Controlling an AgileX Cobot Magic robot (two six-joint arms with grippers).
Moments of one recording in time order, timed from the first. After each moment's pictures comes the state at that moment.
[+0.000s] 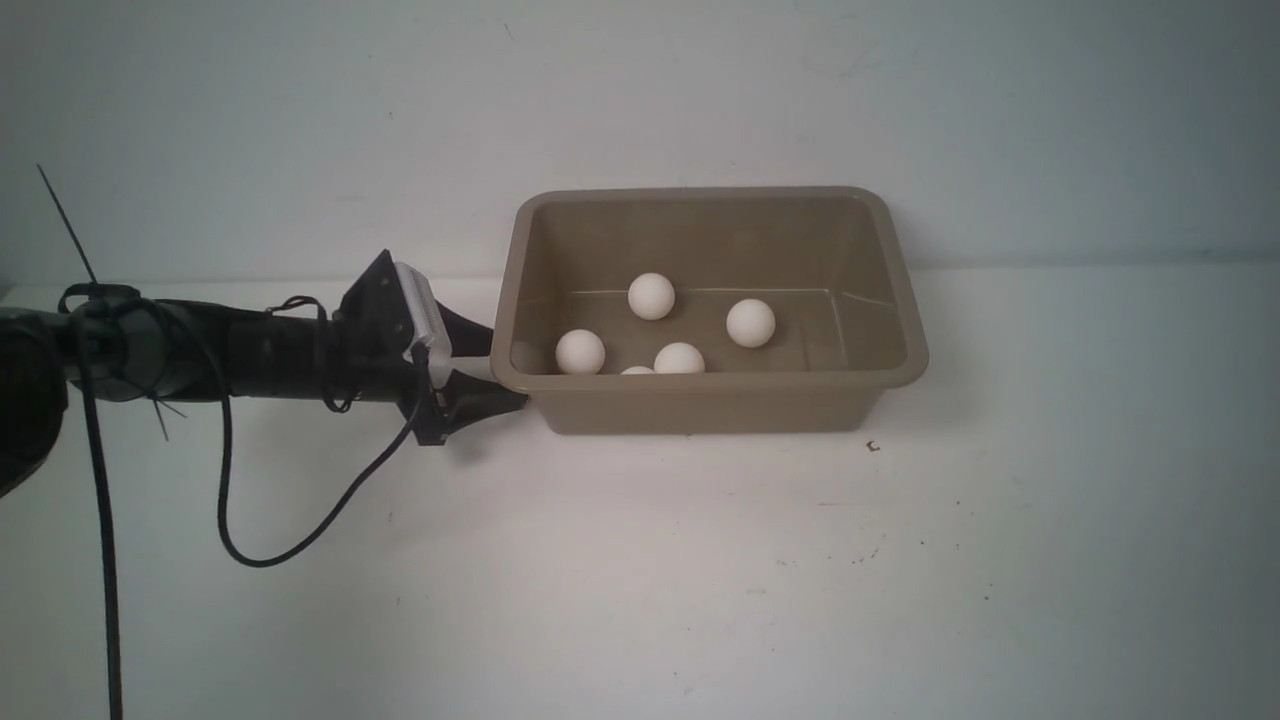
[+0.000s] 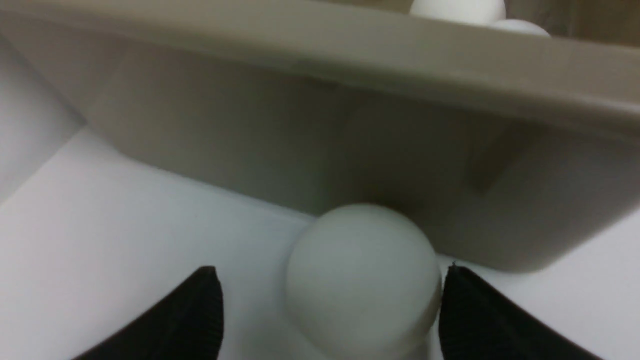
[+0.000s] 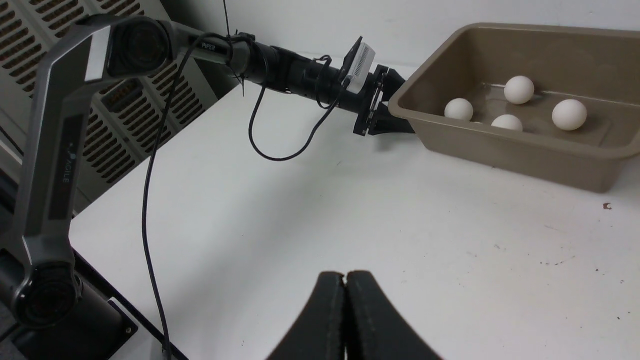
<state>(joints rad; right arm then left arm) 0.47 0.35 -0.87 0.40 1.10 -0.02 0.08 2.44 -1.60 -1.47 1.01 2.29</state>
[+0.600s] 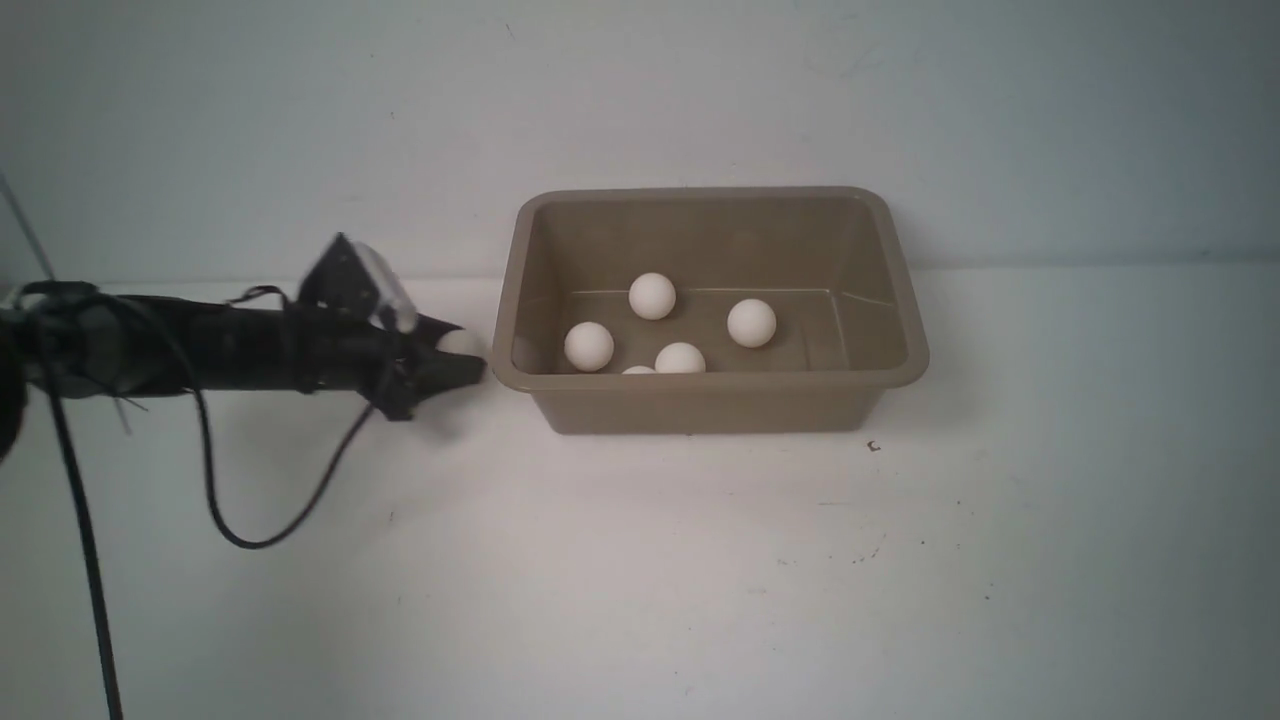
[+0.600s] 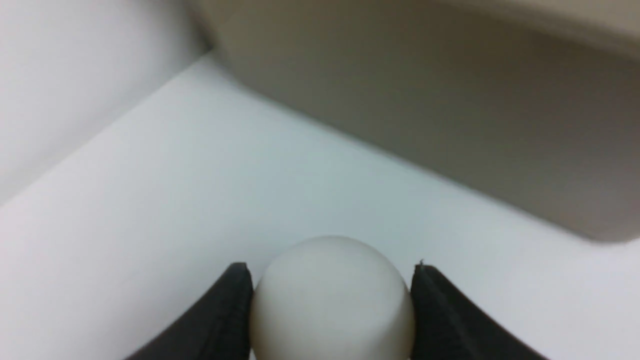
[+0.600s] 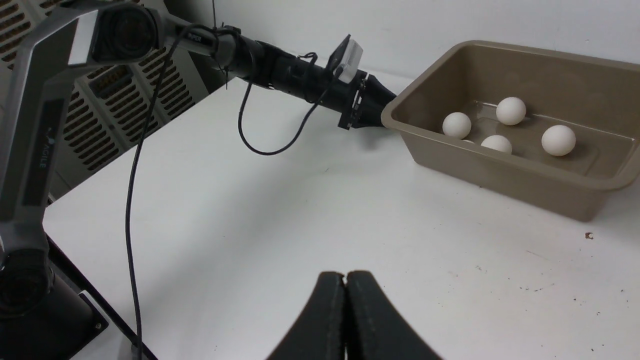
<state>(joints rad) 0.47 0.37 -0.87 0.40 1.07 -0.12 0.18 2.40 -1.60 -1.45 0.97 2.10</state>
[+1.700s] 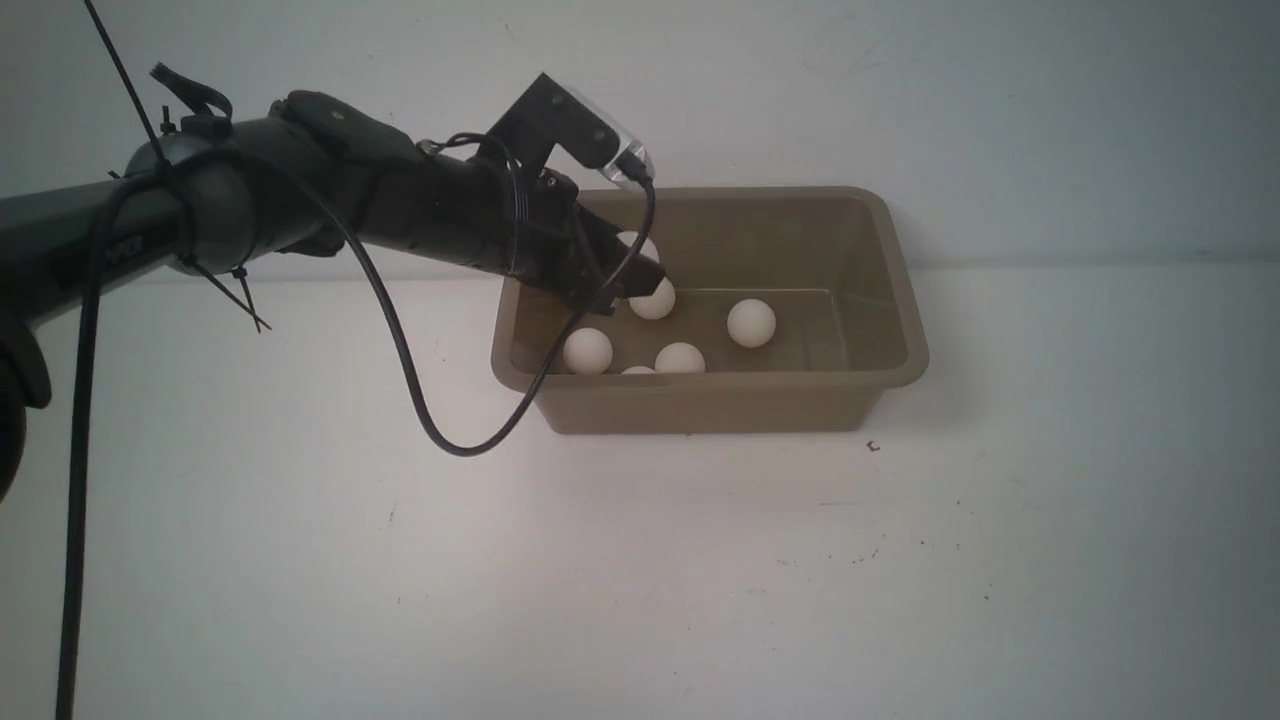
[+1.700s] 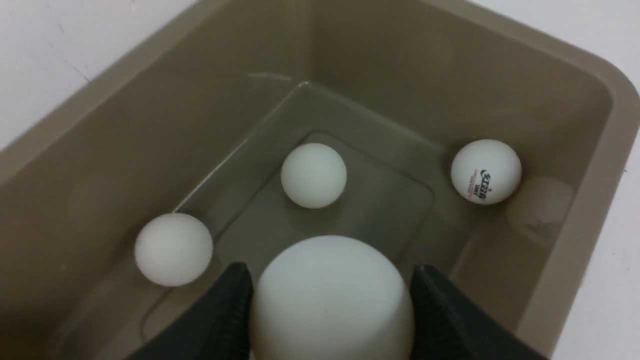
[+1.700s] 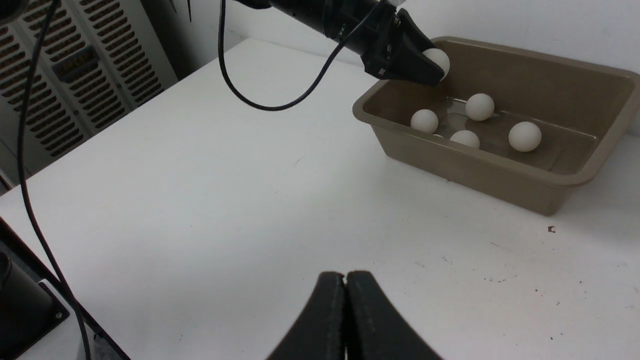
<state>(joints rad) 0.47 0.37 -0.87 0.34 1.09 -0.12 -0.23 2.07 -1.60 -1.10 0.68 1.41</state>
